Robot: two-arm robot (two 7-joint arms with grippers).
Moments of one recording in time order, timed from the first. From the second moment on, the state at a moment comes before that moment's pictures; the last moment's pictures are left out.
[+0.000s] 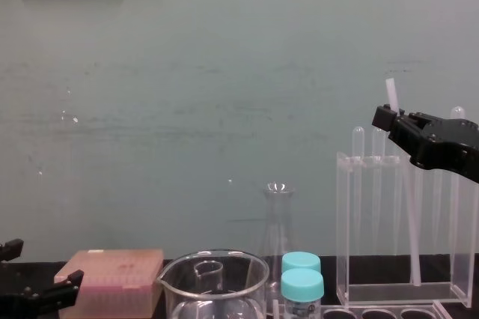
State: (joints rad) left arm -0.20 0.60 0.45 -1.41 -0.25 -0.12 0.03; right arm 0.37 0.39 -0.33 -1.27 0.58 -0.37 0.60
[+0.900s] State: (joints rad) left arm -0.20 0.60 0.45 -1.41 -0.25 -0.12 0.03; right arm 0.37 0.39 -0.32 -1.28 0.58 -0.36 0.62
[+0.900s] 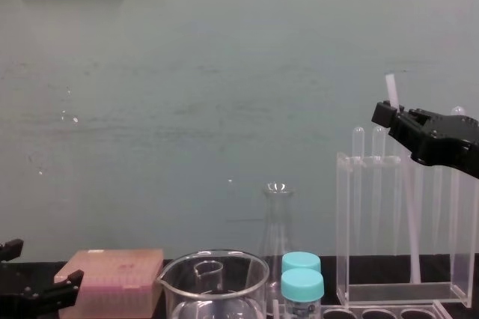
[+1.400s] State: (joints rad) left arm -0.20 0.60 0.45 -1.41 -0.25 -0.12 0.03; right arm 0.33 0.41 -0.29 -1.34 0.56 -0.31 0.63
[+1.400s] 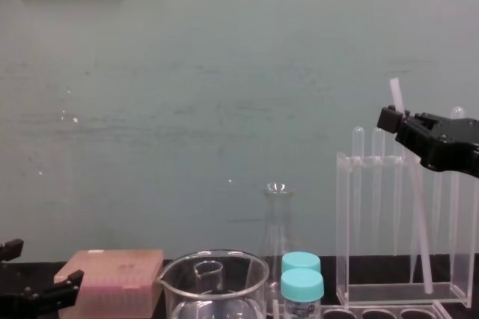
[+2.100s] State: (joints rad) left arm -0.20 0.60 0.45 -1.41 -0.25 -0.12 0.03; right arm 0.37 0.40 -0.34 -1.27 0.57 -0.30 0.71
